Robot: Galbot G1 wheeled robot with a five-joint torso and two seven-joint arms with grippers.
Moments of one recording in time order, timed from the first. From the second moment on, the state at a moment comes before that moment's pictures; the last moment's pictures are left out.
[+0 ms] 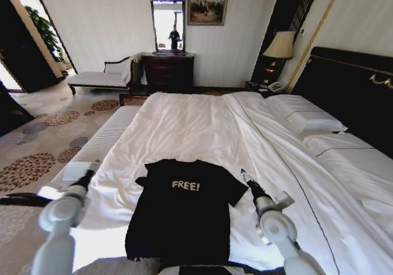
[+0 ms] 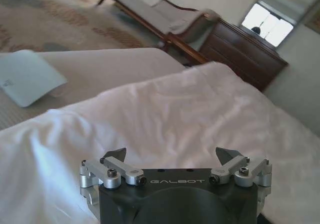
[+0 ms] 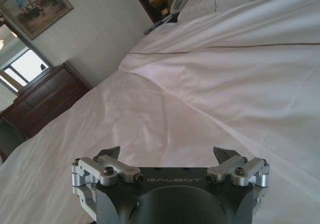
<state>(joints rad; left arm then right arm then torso) 1.35 -1.28 -0.77 -2.01 -0.99 0.45 -0.45 -1.38 1.12 0.49 2.06 1.15 -0.07 0.66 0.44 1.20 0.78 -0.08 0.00</state>
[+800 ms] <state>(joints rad) 1.33 -1.23 -0.32 -1.87 -0.34 0.36 -0.38 -1.35 1.13 0.46 1.96 1.14 -0.06 0.69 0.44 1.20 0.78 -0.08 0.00</state>
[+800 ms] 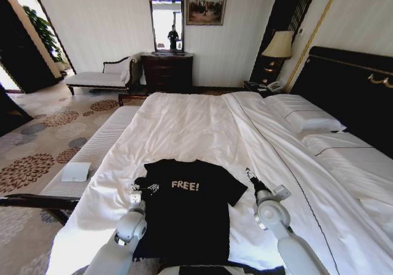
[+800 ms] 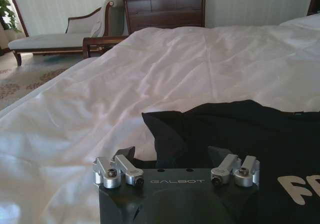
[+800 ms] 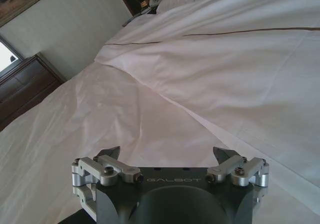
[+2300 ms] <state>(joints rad) 1.14 -1.23 -0.52 -1.67 -0.58 0.36 -0.39 -1.36 1.15 0.45 1.98 1.08 -0.06 0.69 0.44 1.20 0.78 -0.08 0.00</state>
